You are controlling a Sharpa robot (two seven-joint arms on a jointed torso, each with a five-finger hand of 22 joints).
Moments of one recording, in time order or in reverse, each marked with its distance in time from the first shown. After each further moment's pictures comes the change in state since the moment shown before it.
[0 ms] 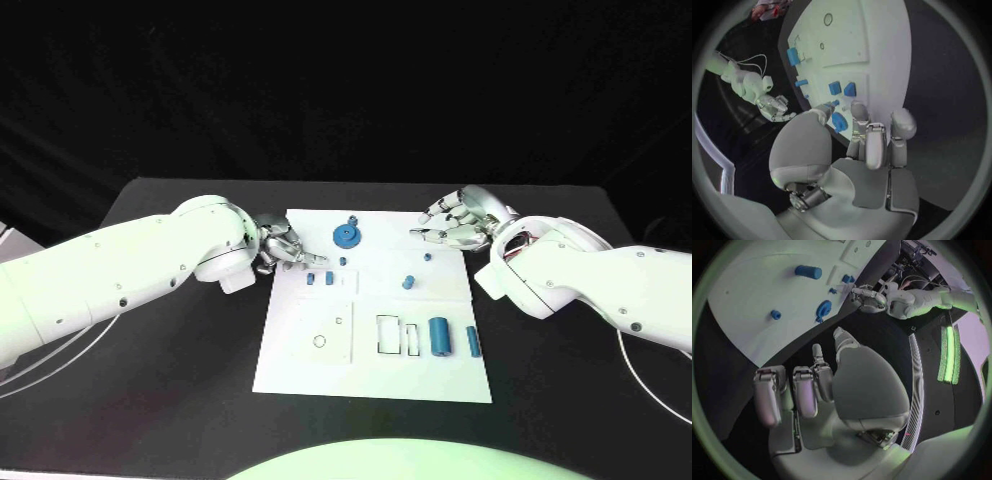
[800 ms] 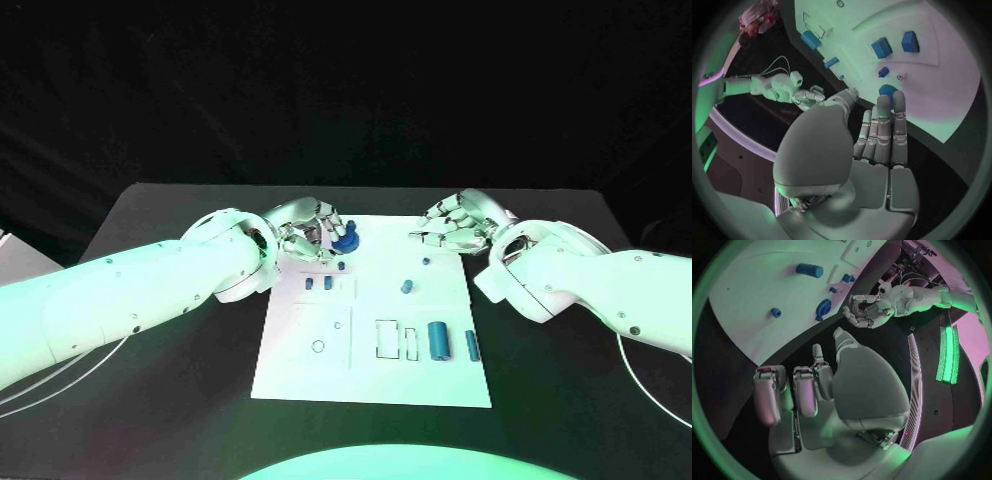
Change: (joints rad) left arm -0.036 0.031 -0.013 0.029 -0.217 -0.301 0.454; left_hand 0.430 -0.034 0.039 -0.066 0.015 -0.285 0.102 -0.122 -0.171 -0.459 0.144 -0.284 -0.324 -0.447 0.131 -0.461 -0.703 0.047 -0.281 0.121 -0.423 -0.409; right arm -0.001 -0.004 0.000 -0.003 -0.003 -0.004 0.020; right_hand 0.000 0.000 0.000 0.000 0.000 0.000 0.000 0.000 0.000 -0.011 -0.004 -0.022 0.000 0.000 0.000 -0.010 0.000 0.000 0.000 0.000 -0.031 0.000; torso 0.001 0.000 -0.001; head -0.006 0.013
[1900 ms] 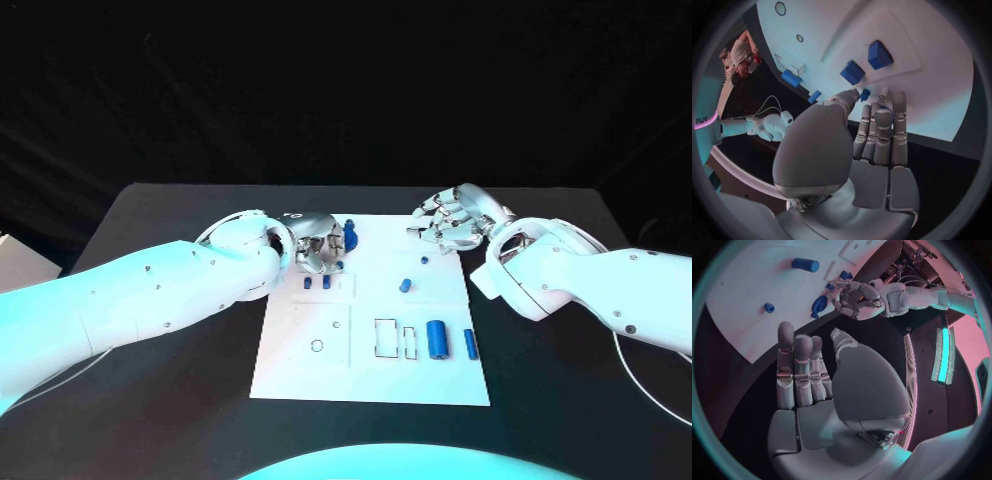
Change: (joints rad) left arm -0.010 0.097 -0.009 -0.093 -0.302 0.119 -0.079; left_hand 0.004 -0.012 0.052 0.015 0.000 0.193 -0.006 -0.105 -0.093 0.090 -0.025 0.009 -0.093 0.152 -0.021 0.274 0.132 0.000 0.053 -0.021 0.147 0.098; right arm 0.000 0.003 0.000 0.002 -0.016 -0.029 0.038; right_hand 0.017 -0.017 0.092 -0.002 0.004 -0.040 0.001 0.028 -0.002 -0.338 0.008 -0.720 -0.536 -0.164 -0.005 -0.747 -0.536 0.165 -0.248 -0.003 -1.093 -0.431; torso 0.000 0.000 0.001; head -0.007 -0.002
